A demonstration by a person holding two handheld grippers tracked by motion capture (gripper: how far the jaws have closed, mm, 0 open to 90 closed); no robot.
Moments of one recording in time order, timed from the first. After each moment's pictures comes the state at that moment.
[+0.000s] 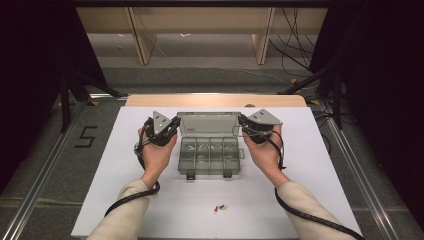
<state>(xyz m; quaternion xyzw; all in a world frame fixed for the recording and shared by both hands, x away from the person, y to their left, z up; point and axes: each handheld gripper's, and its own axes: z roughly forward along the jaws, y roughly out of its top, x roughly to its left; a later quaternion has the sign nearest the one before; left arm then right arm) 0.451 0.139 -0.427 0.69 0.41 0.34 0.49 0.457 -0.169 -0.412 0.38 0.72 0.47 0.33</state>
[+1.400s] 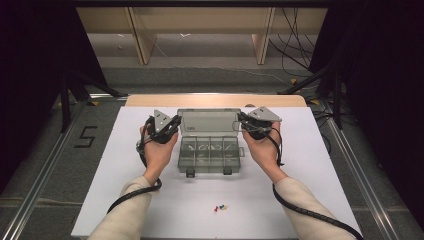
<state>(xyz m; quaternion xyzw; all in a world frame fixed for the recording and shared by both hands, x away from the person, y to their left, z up) 0.463 0.138 -0.435 0.69 0.41 0.34 0.49 0.471 -0.169 -0.415 0.39 0.72 0.48 0.33</state>
